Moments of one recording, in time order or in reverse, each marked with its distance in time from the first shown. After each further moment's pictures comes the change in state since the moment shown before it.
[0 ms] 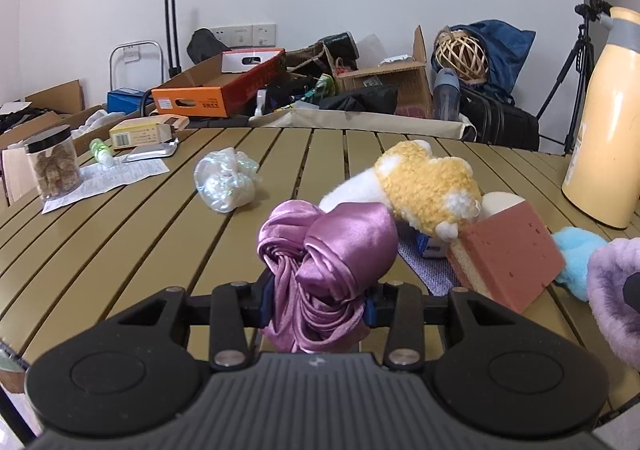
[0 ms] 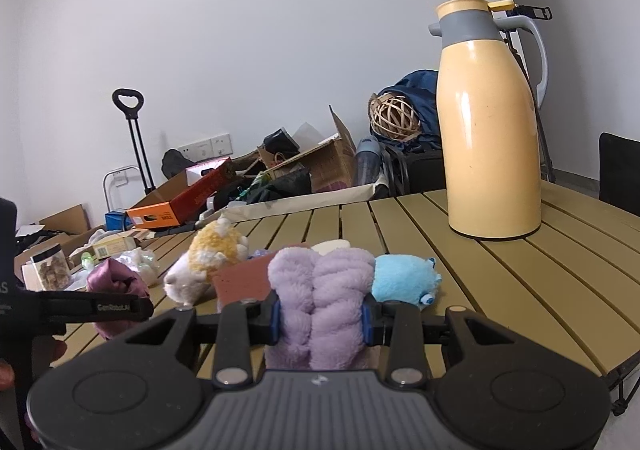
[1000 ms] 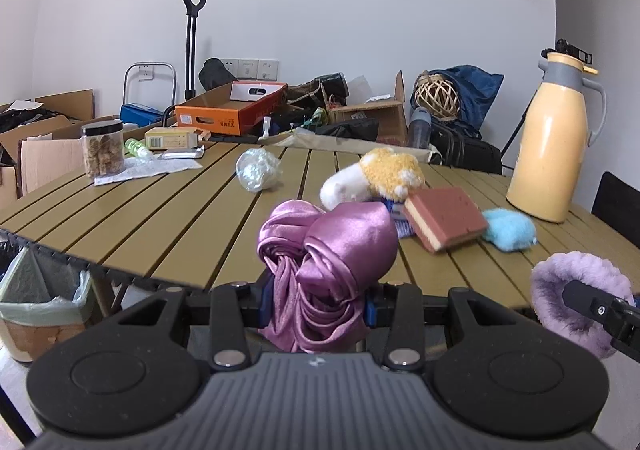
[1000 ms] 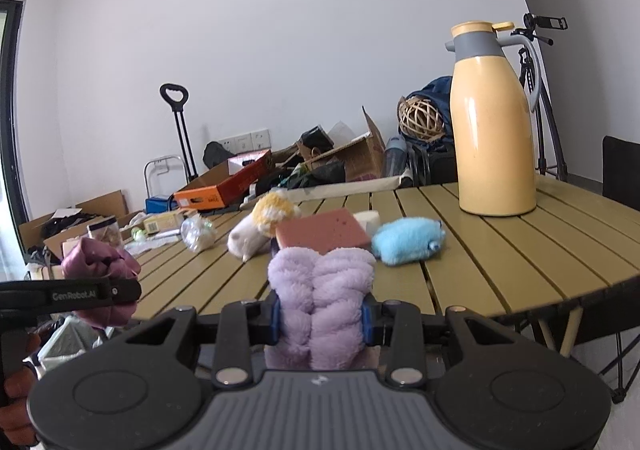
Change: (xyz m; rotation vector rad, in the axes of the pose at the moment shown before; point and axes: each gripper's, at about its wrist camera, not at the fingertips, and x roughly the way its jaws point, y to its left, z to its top) left arm -0.138 0.029 -0.076 -0.046 -0.113 -0.067; right arm -0.102 0.011 -0.043 -0.043 0.011 0.092
